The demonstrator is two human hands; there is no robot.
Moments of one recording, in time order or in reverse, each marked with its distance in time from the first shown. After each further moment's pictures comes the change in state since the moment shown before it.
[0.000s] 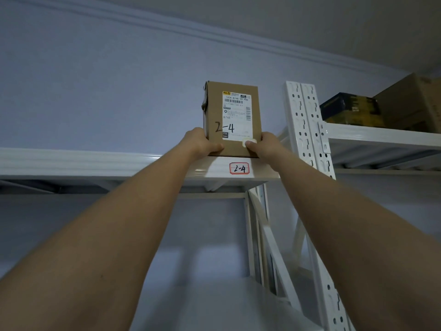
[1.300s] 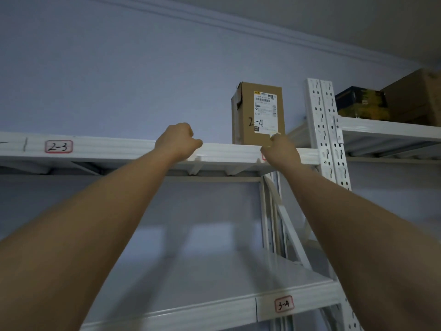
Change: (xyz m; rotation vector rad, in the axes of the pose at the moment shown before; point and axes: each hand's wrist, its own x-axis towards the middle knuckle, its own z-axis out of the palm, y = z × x) left_hand -0.082 -0.069 -0.115 0.295 0.132 0.031; right_hand -0.091 -0.049 0.039 -0.344 0.159 0.027
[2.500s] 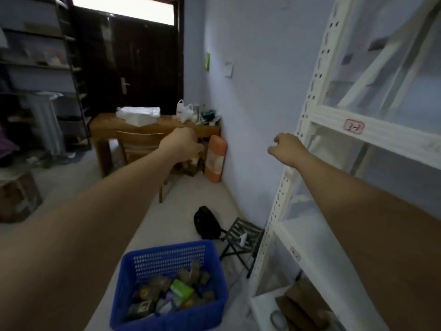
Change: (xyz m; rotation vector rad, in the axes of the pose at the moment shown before) left_hand -0.579 -0.567 -0.573 0.860 0.006 -1.379; right_hand -0.697 -0.691 0.436 0.604 -1.380 -0.802
